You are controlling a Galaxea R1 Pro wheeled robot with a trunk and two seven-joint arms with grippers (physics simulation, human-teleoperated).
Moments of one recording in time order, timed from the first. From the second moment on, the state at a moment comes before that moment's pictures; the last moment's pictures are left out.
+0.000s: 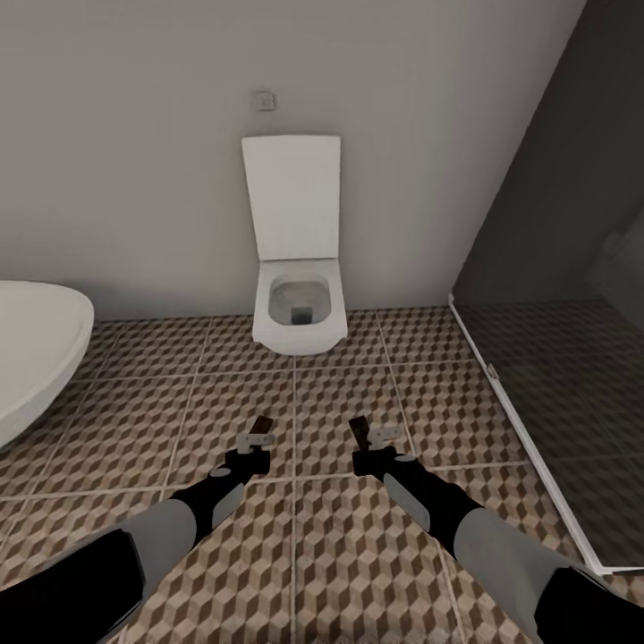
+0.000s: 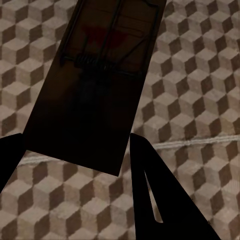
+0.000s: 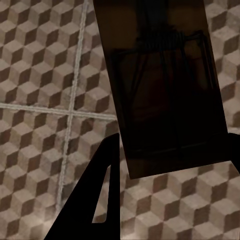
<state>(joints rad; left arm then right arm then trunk) -0.93 -0.06 -1.03 -0.10 1.02 -0.14 0.05 -0.84 -0.01 0.81 -0.54 -0.74 0.24 -0.14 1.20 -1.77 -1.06</state>
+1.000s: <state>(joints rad) -0.93 -0.06 -1.03 -0.10 1.02 -0.14 0.05 -0.84 -0.01 0.81 -0.54 -0.74 0.24 -0.14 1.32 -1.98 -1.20</state>
